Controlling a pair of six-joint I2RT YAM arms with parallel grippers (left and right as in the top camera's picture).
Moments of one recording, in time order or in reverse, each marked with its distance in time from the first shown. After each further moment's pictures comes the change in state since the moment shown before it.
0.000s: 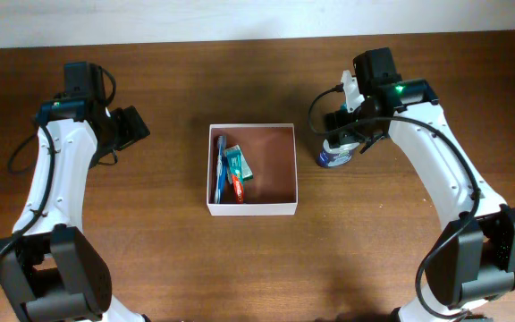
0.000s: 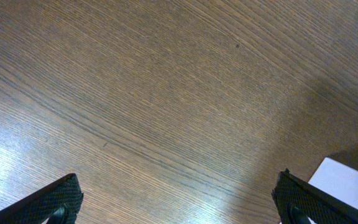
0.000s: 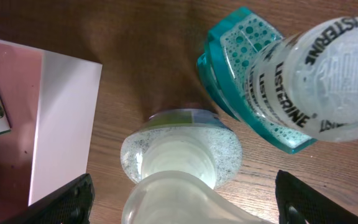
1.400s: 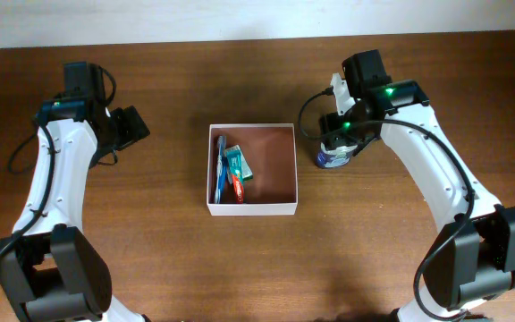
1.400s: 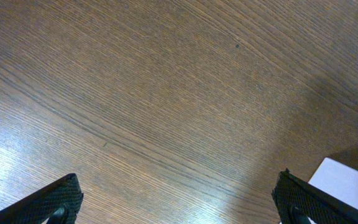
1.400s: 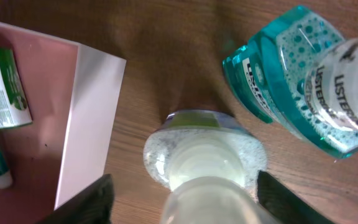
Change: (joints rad) left arm 0.000 0.000 0.000 0.000 0.000 0.000; right arm 0.044 0.000 0.000 -0.003 -0.020 0.013
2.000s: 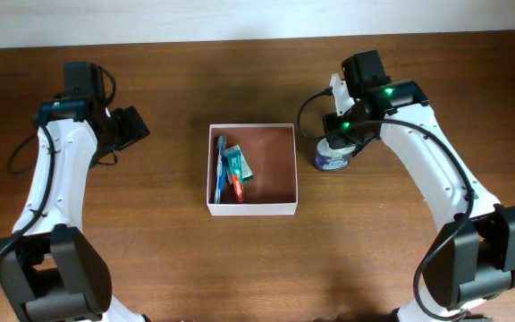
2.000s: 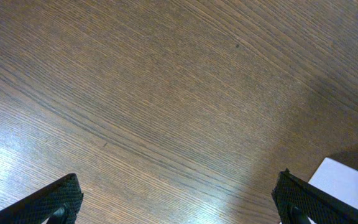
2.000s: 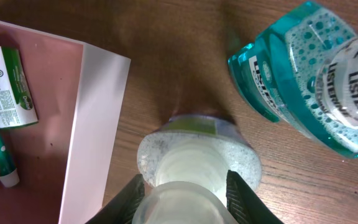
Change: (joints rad) left arm 0.000 0.000 0.000 0.000 0.000 0.000; right arm 0.001 0.002 0.000 -0.002 -0.015 0.005
